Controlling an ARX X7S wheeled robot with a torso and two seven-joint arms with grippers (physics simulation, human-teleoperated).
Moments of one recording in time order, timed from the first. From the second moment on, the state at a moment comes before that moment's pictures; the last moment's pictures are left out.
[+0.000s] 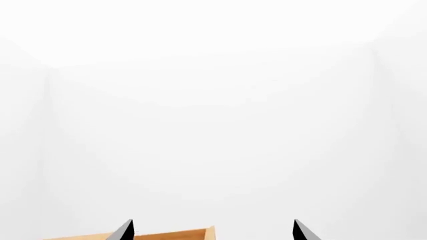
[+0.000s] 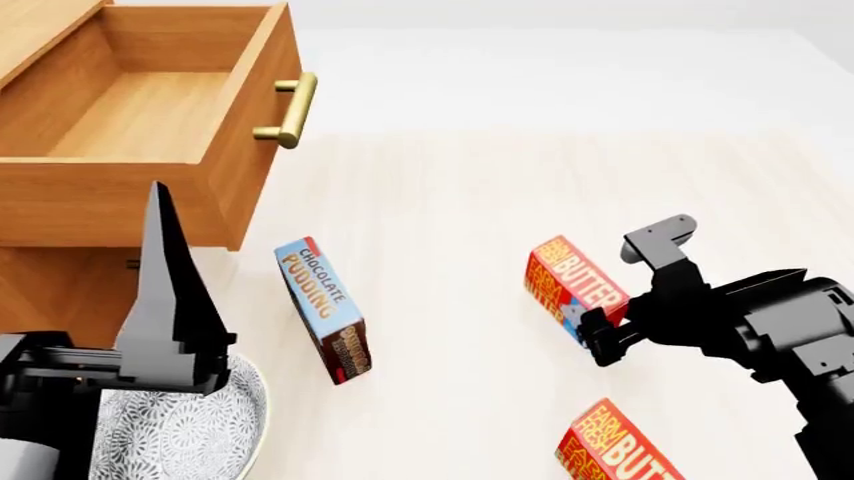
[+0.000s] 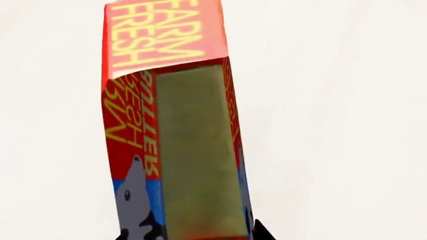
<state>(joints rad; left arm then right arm) -0.03 -0.70 0.08 0.96 -0.40 -0.13 -0.53 1.12 0.59 -0.88 0.66 0.68 0.87 -0.42</state>
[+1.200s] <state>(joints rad) -0.10 -0.86 0.14 1.03 -0.35 -0.27 -0.59 1.31 0.80 -0.80 0.11 0.75 1.06 -0.25</state>
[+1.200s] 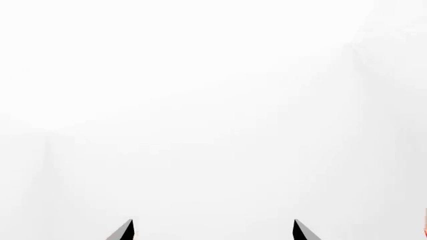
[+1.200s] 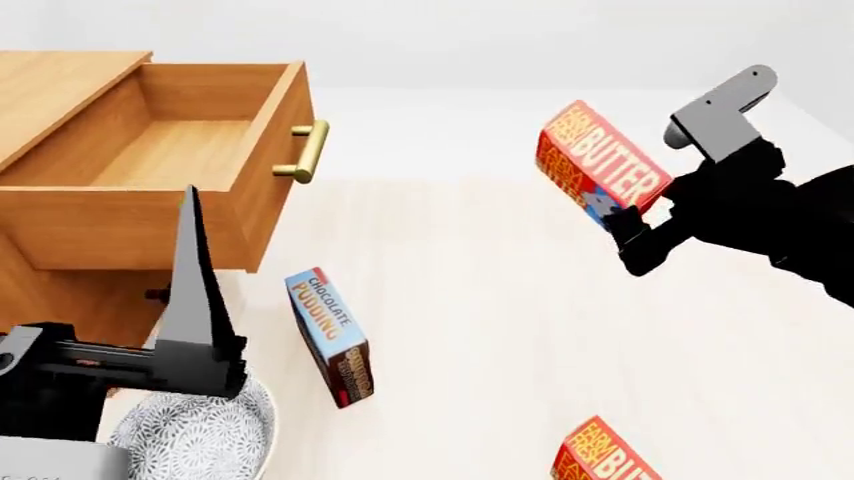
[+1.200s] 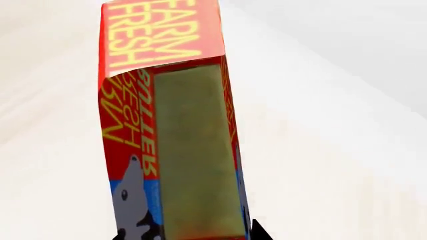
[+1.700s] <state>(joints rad) -1.01 -0.67 0.48 0.68 0.23 -0.47 0.44 1.57 0.95 -1.06 -0.53 0.50 1.24 -0.09</state>
